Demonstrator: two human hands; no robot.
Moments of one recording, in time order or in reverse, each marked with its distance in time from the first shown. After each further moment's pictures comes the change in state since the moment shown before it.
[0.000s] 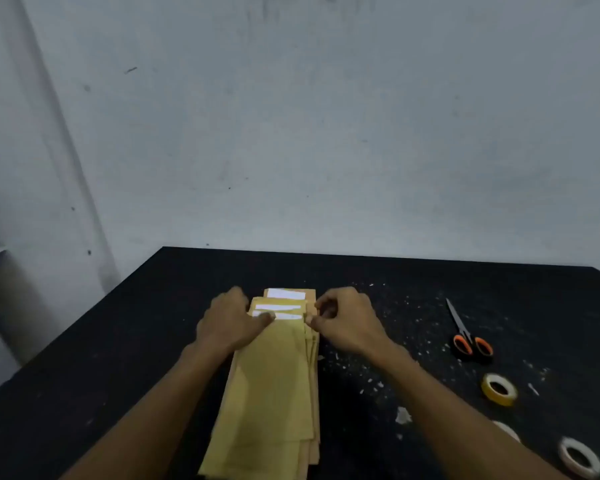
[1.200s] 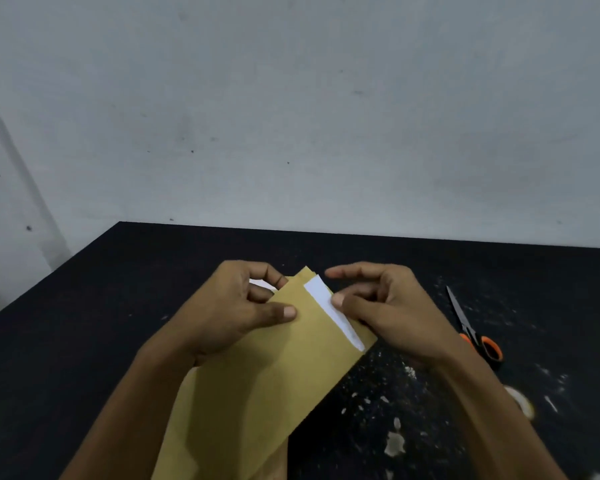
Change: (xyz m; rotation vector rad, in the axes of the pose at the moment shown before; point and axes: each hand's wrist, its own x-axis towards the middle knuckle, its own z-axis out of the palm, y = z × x) left_hand -0.012 0.070 -0.020 -0.583 -0.426 0.166; right_hand 0.001 0.029 -0.063 0.600 -0.171 0.017
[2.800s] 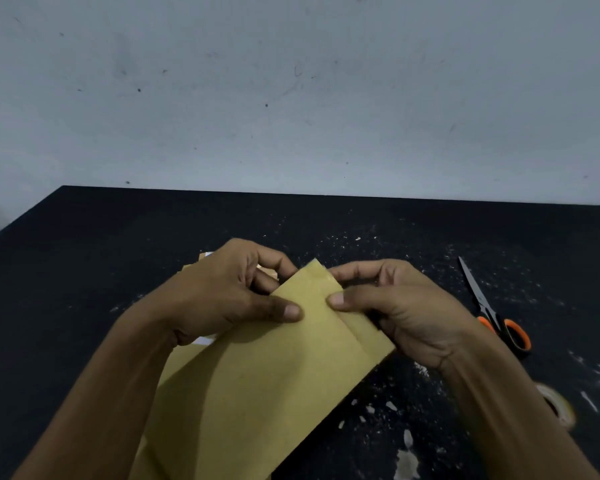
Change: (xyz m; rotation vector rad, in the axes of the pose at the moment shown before) left_hand 0.064 -0.025 0.009 -0.021 -0.344 -0.034; right_hand 0.030 0.035 -0.009 0.341 -0.081 0.363
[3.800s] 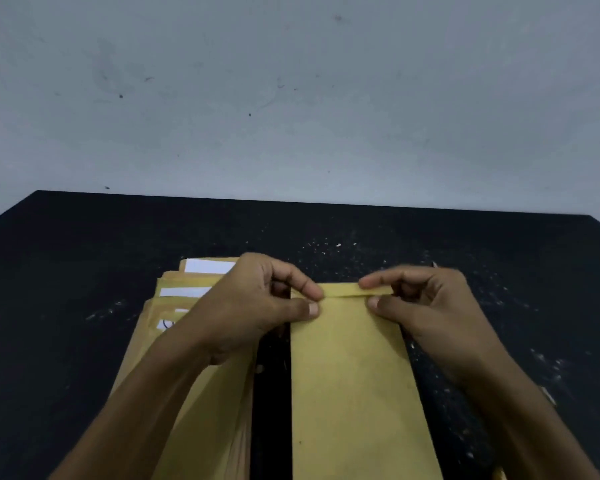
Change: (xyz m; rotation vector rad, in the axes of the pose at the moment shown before) left_hand 0.026 -0.011 0.039 -0.139 0.181 0.115; right_hand -0.034 0.008 -0.033 -0.388 0.397 -0.254
